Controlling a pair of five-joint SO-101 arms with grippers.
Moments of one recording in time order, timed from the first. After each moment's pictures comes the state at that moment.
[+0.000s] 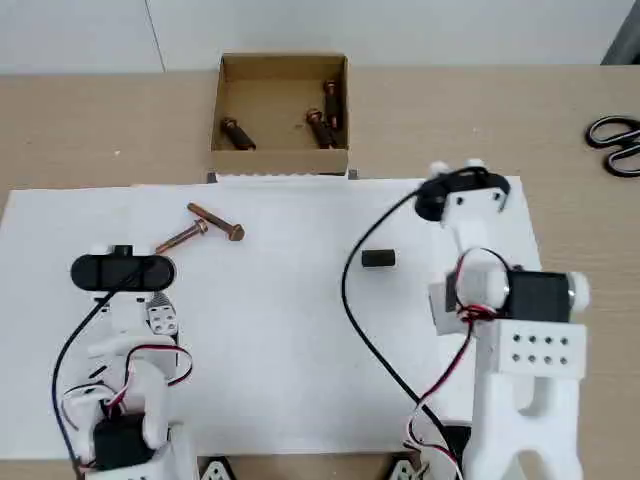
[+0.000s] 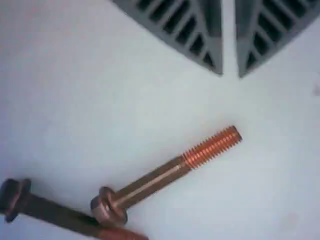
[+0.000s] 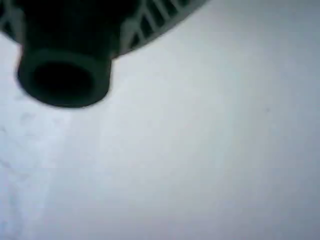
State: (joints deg) left arm -14.4 -102.3 82.7 64.0 -7.7; right arm 1.2 -43.0 27.9 96.5 12.1
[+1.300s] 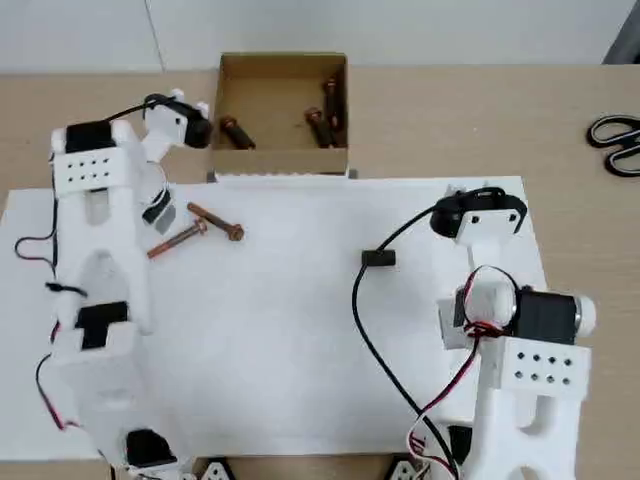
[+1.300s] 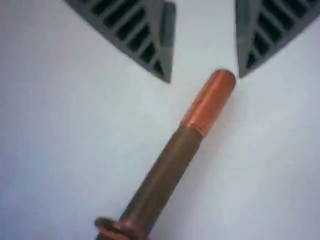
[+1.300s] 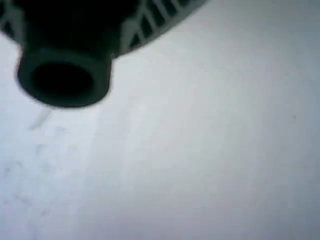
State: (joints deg) left arm -13.4 26.6 -26.6 98.0 -36.7; right arm 5.4 -47.1 34.4 95.0 12.1
